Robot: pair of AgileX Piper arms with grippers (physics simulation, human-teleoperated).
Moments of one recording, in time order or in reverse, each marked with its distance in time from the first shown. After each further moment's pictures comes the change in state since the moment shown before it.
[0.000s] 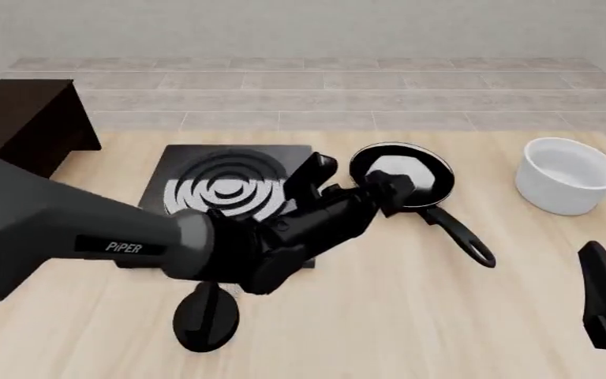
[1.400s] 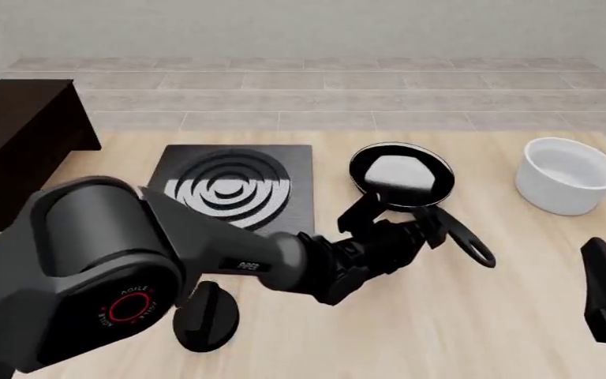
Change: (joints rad) left arm -0.070 0.344 -0.342 0.137 -0.134; right arm -0.019 0.034 0.000 -0.032 0.025
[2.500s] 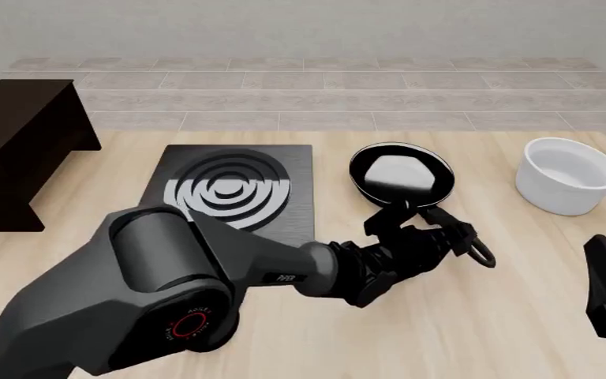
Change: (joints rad) left arm -0.032 0.154 -0.222 0.054 0.038; right arm -0.017 0.020 0.000 -0.020 0.030
